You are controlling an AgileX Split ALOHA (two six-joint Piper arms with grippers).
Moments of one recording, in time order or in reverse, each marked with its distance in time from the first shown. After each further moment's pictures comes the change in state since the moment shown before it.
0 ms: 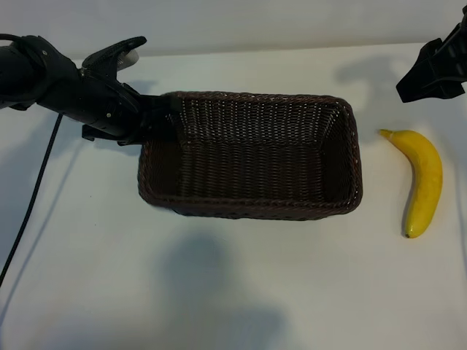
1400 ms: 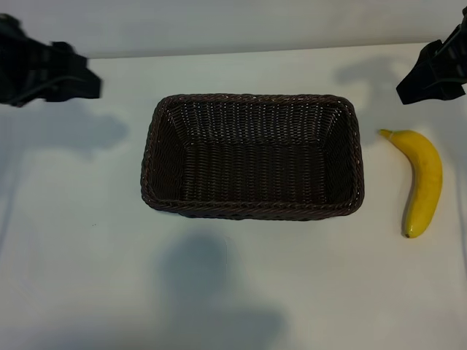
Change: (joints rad) left arm 0.076 -0.590 0.008 0.372 0.297 -0.158; right arm 0.000 -0.001 0.000 0.000 0.010 0.000
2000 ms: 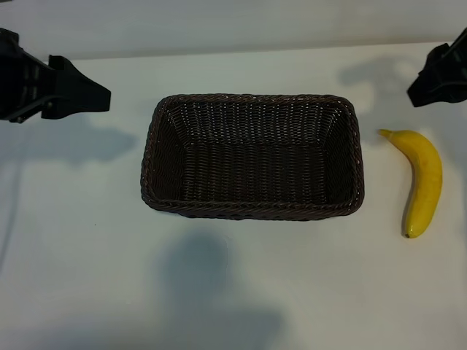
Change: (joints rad) left arm 0.047 -0.053 0.072 -0.253 0.031 0.258; right arm 0.000 0.000 0.000 -0.107 0.005 0.064
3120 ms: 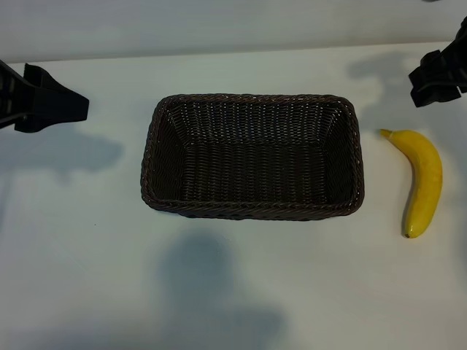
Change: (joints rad) left arm 0.000 -0.073 0.000 0.101 0.038 -0.018; right arm 0.000 0.134 0.000 -0.129 -0.111 0.111
